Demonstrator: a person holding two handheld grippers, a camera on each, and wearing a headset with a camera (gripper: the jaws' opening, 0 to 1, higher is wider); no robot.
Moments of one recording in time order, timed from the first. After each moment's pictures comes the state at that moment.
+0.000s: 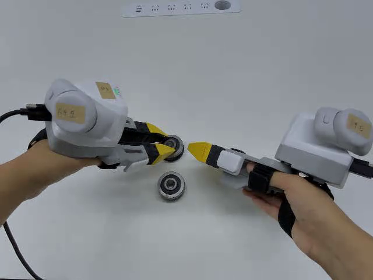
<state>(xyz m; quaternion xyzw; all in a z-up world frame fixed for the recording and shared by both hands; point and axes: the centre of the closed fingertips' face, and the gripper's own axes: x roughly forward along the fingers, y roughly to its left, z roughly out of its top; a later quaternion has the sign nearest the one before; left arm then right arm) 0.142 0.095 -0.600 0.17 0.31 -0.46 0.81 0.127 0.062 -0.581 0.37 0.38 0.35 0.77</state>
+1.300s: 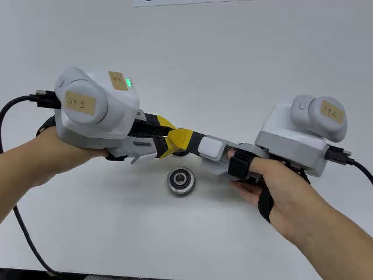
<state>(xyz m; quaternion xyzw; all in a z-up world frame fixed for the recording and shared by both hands) 0.143 0.096 -0.603 0.20 0.32 -0.47 0.80 0.131 0.096 -0.592 0.40 0.40 0.35 0.75</state>
